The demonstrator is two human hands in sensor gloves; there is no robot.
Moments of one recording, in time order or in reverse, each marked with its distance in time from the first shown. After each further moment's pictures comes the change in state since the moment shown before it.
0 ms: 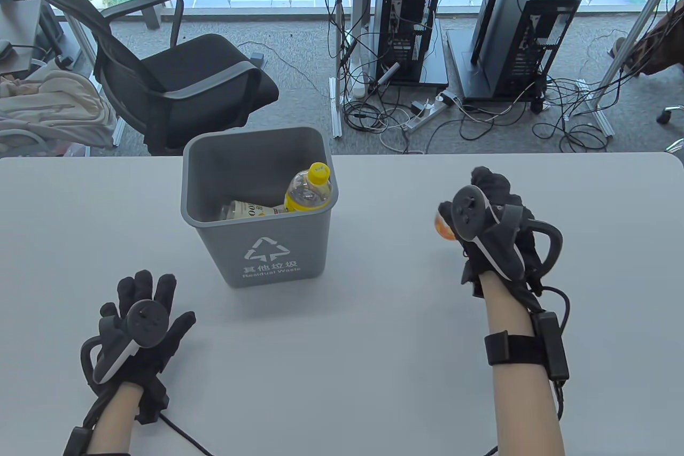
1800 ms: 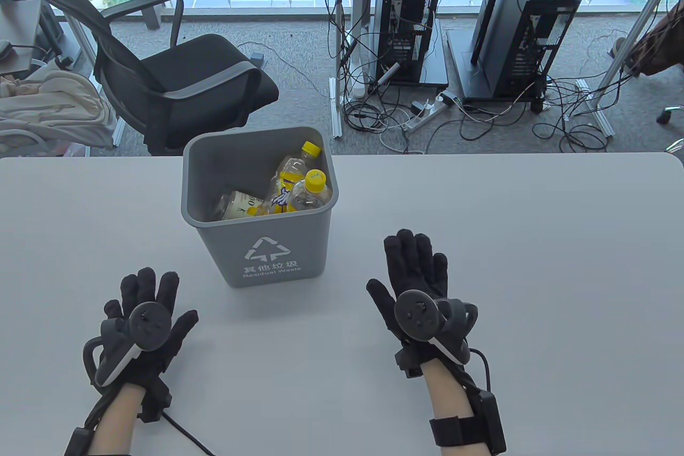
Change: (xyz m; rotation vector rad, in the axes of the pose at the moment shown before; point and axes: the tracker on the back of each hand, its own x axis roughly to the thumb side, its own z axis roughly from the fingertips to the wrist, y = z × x) left_hand 0.002 -0.002 0.000 0.062 -0.036 0.000; right_hand 0.021 0.116 0.143 0.235 -0.267 -0.312
